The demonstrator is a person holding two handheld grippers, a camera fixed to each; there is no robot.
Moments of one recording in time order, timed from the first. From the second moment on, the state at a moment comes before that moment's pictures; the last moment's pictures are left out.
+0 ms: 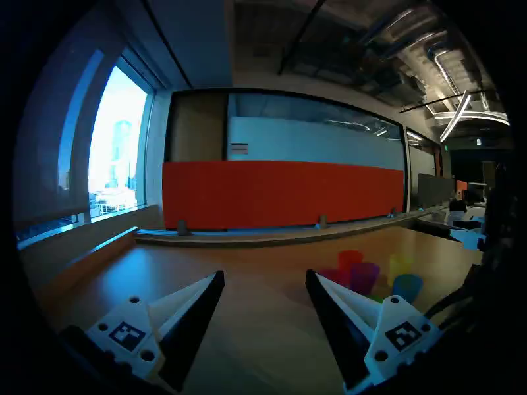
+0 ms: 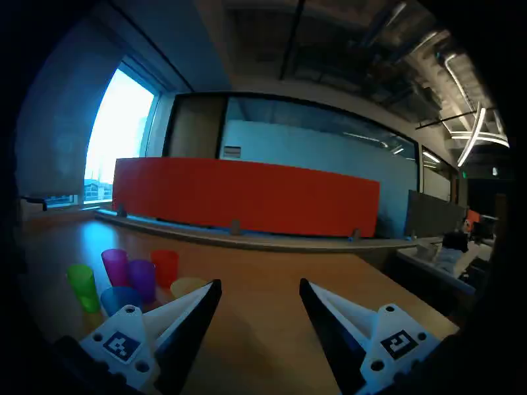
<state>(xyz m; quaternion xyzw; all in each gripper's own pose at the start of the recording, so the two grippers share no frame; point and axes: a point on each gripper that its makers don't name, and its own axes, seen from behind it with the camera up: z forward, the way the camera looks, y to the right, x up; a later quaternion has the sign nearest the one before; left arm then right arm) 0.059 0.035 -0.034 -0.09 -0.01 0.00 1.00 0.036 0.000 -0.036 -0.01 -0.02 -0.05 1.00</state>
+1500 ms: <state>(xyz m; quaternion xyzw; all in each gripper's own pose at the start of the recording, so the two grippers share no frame) 0.027 0.004 -0.006 0.01 0.04 0.02 1.00 0.054 -0.006 -0.019 -0.04 -0.04 -0.02 1.00</state>
